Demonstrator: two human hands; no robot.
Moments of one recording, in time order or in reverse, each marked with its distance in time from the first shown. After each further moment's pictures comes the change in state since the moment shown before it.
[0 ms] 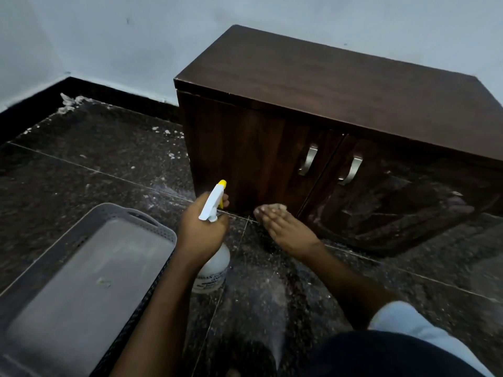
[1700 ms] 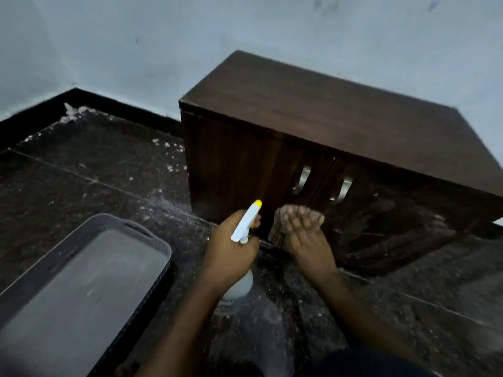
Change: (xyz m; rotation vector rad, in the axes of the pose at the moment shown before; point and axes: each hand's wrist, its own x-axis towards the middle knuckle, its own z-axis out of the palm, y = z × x) left_hand -0.033 0.026 0.034 -0.088 -0.172 0.036; right_hand -0.046 0.001 -0.025 0.129 0.213 0.403
